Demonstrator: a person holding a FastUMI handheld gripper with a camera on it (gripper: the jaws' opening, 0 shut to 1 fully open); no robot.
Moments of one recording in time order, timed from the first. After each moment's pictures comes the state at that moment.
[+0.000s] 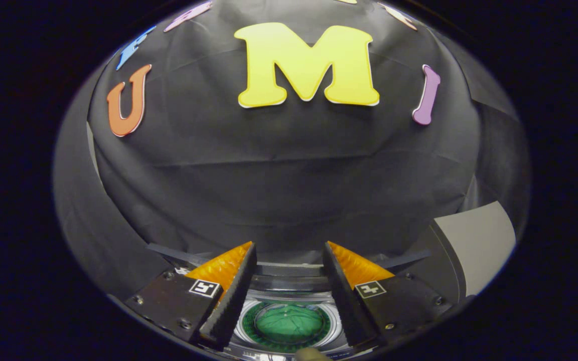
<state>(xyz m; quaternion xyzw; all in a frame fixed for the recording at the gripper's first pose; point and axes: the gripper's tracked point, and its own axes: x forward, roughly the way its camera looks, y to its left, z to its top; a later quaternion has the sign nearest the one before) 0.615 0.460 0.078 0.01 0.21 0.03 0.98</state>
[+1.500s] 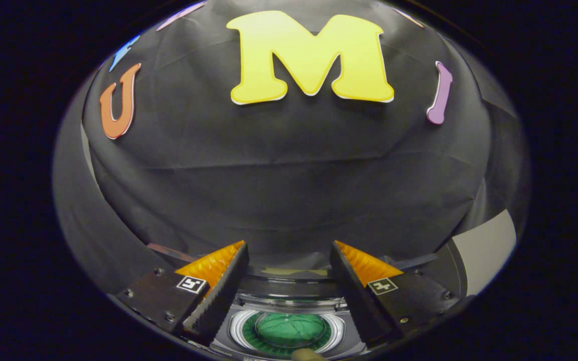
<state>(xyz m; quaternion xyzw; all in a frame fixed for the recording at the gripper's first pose) 0.670 0.464 0.082 0.02 0.24 0.05 0.97</state>
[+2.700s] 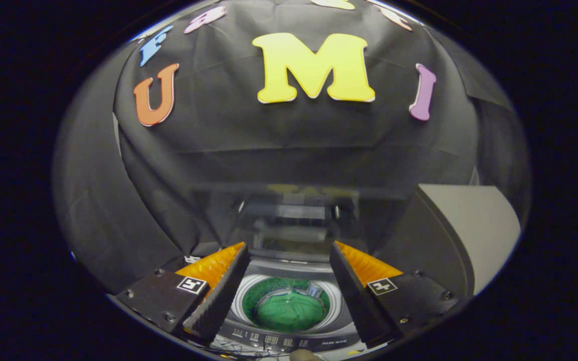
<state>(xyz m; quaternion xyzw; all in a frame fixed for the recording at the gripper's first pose) 0.521 0.441 0.030 0.00 0.23 0.08 0.97</state>
